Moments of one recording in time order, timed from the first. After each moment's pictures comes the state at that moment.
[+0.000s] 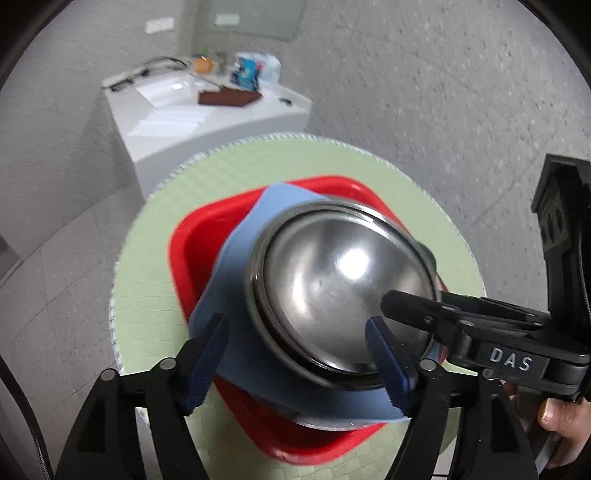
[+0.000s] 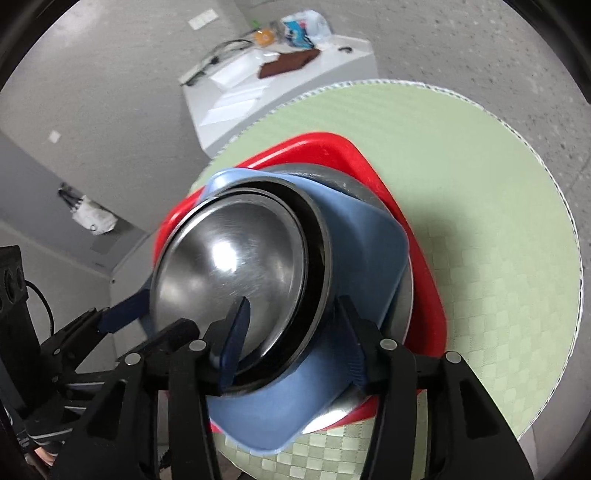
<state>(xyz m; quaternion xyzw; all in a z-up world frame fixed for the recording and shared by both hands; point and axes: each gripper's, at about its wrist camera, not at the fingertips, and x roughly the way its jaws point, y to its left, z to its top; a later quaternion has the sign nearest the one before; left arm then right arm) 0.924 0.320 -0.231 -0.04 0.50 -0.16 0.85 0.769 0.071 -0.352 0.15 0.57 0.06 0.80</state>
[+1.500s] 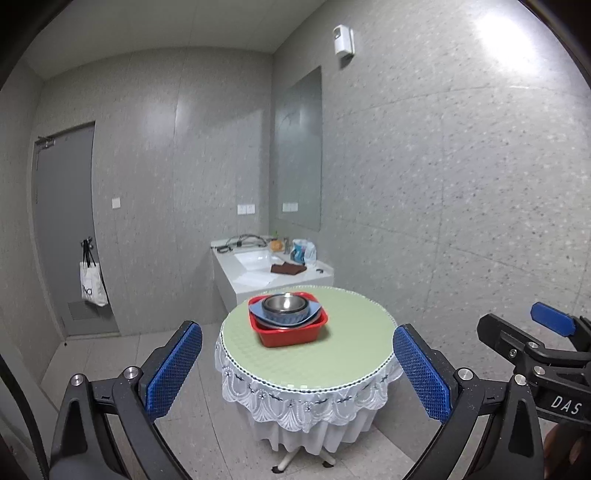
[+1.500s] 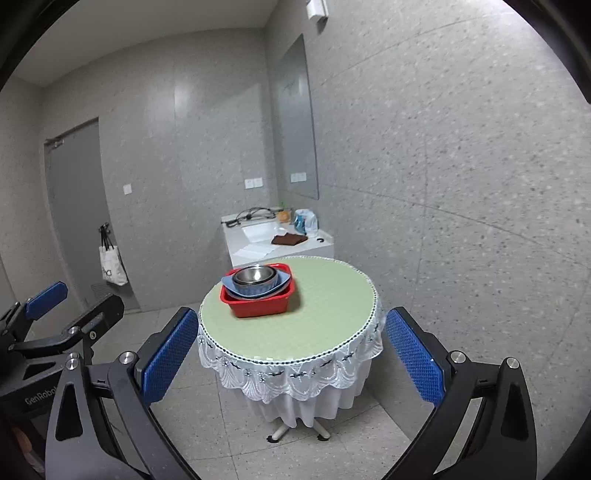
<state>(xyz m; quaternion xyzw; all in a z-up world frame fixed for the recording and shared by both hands) 0.212 0.173 -0.039 -0.01 0.16 0.01 0.99 0.231 -0.023 -0.073 0.01 0.23 0.04 0.97</state>
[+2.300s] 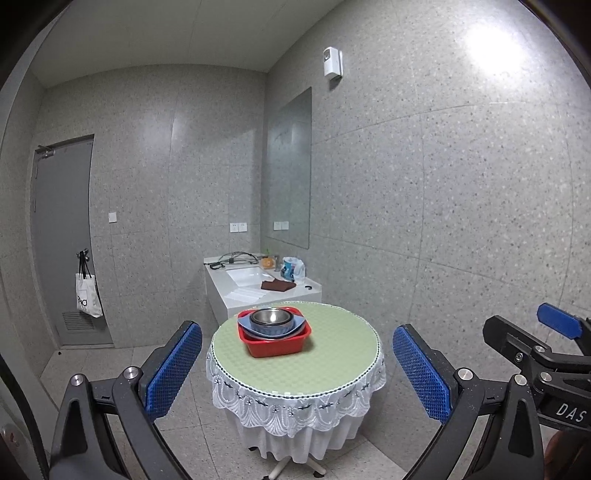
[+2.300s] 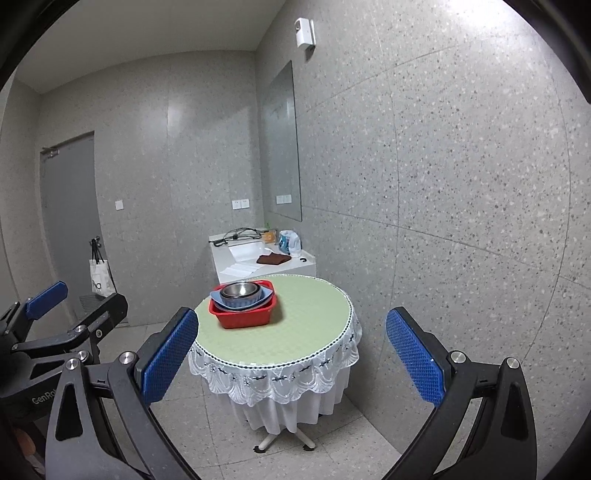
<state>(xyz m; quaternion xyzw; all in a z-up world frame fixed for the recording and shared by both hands) 0.158 0.159 -0.038 -0.01 0.13 -0.01 0.99 0.168 -0.045 -0.049 0.01 0.19 0.02 0.98</state>
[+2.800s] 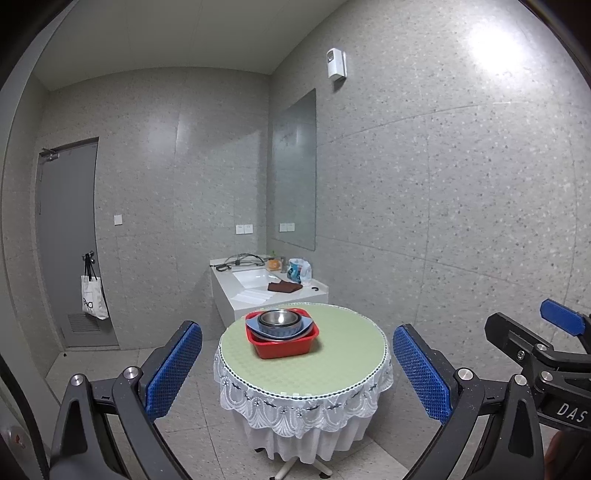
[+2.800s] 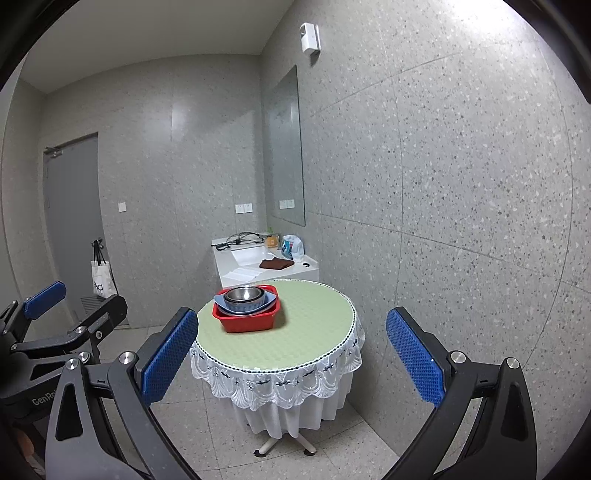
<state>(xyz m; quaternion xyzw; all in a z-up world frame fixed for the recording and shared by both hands) 0.164 0.155 -0.039 -0.01 0.13 0.00 0.99 0.167 -0.037 -0.051 0.00 0.18 0.02 0.98</state>
